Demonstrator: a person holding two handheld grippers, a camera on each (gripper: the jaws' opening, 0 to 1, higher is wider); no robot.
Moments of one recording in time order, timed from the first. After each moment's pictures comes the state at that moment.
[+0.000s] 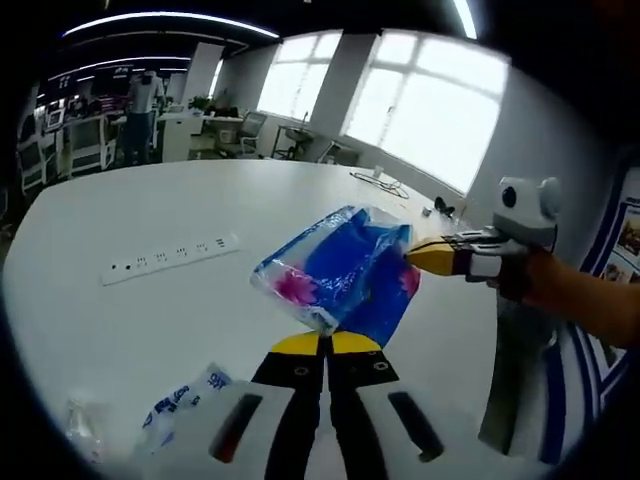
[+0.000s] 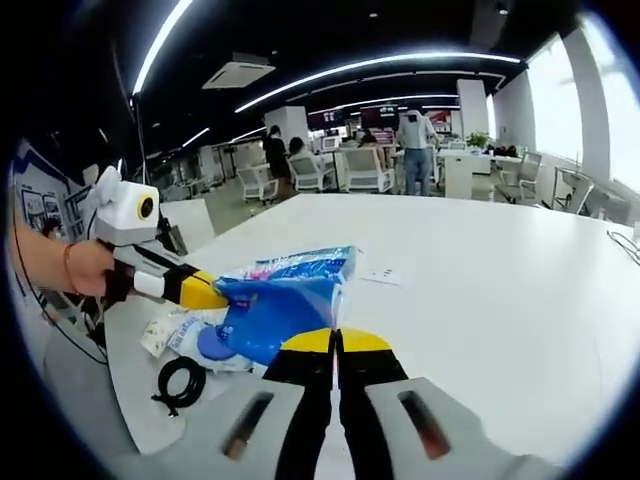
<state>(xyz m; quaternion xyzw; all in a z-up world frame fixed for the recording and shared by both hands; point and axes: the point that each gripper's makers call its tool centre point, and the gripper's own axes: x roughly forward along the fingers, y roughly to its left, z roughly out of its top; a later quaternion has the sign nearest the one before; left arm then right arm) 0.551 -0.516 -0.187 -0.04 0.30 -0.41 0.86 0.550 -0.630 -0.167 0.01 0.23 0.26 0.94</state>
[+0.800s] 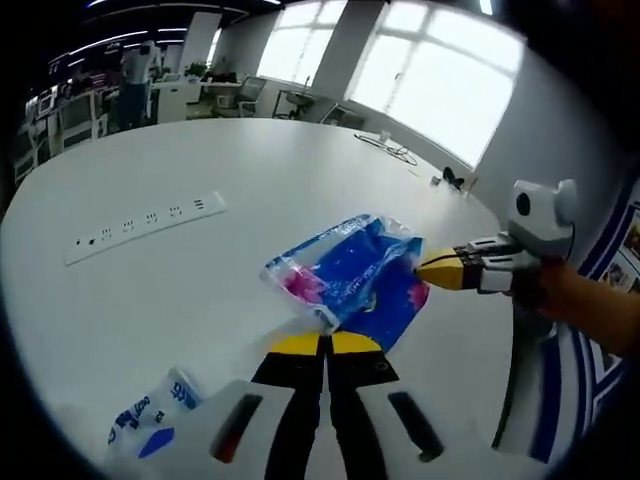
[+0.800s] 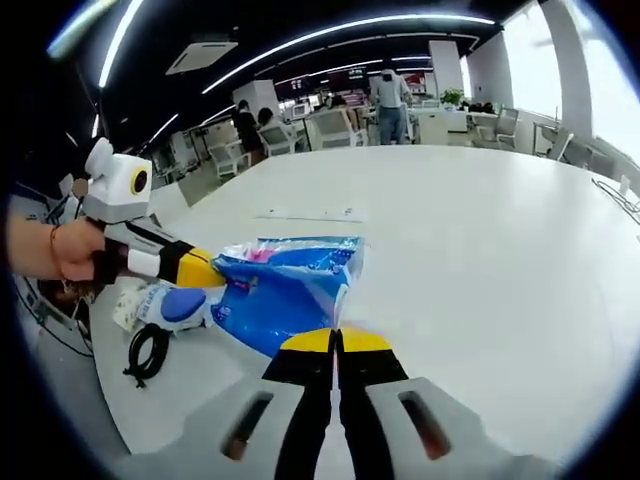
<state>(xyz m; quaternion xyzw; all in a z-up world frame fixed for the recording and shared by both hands) 0.574 -0.554 -0.259 -0.02 0.38 -0.40 0.83 0.552 -0.664 -0.252 0.04 0.31 0.22 0.92</state>
